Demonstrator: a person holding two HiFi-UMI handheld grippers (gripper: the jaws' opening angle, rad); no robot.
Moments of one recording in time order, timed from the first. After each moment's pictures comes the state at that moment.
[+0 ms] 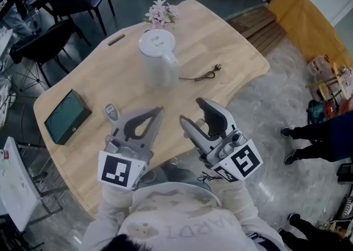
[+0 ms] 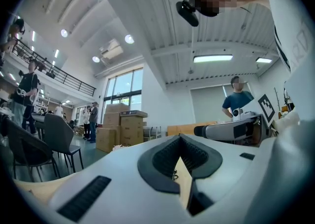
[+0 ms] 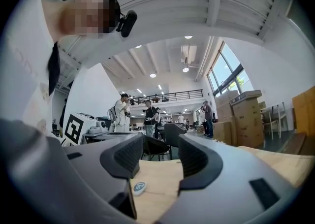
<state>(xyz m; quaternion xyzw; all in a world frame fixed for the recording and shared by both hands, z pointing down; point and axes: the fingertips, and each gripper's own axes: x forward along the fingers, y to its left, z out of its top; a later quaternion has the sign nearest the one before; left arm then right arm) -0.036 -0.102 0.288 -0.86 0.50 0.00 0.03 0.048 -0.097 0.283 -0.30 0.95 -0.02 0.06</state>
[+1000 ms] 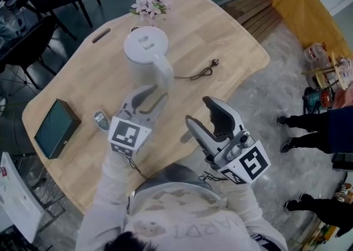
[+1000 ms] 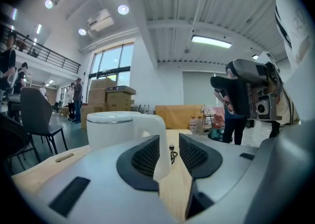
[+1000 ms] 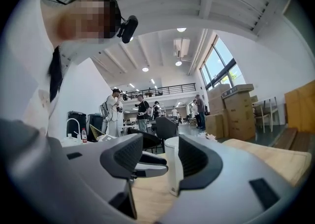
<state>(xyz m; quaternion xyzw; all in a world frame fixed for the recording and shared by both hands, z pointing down) -0.014 -0.239 0.411 -0.90 0.42 -0.09 -0.03 0.062 -0.171 0.308 -0.33 0.94 -0.05 0.03</state>
